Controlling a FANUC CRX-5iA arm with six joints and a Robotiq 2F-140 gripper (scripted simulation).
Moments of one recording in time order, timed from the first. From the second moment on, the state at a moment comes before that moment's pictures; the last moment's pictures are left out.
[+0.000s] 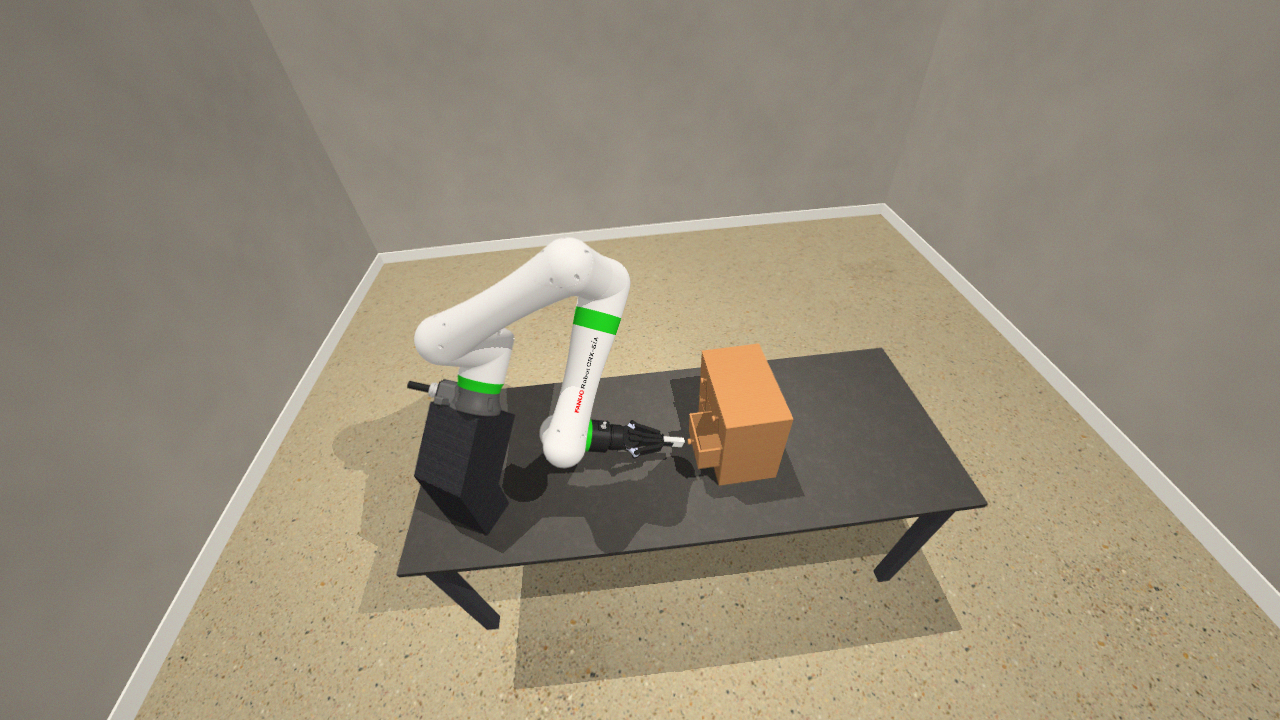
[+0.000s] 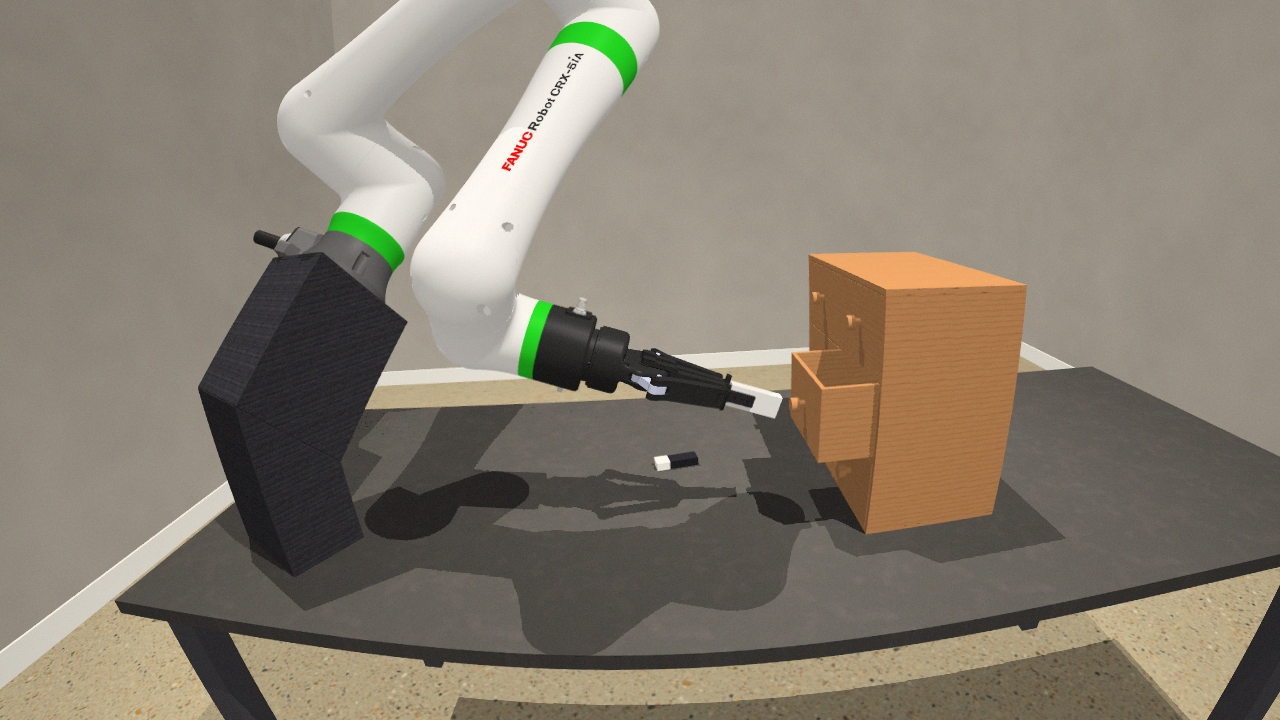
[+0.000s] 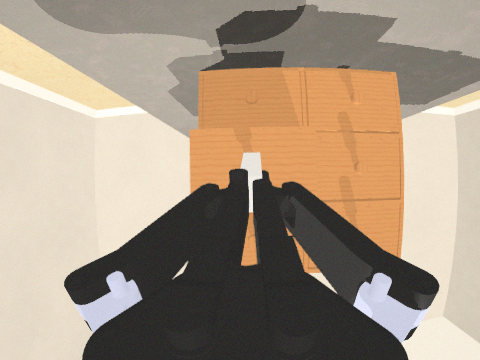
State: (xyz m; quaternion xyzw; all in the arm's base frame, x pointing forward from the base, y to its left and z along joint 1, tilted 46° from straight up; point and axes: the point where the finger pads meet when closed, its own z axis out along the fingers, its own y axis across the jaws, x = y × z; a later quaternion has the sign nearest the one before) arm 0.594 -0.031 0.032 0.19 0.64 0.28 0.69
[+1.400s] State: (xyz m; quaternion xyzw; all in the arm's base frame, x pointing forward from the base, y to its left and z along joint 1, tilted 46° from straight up) arm 0.654 -0.039 0.056 0.19 0.64 0.28 0.69
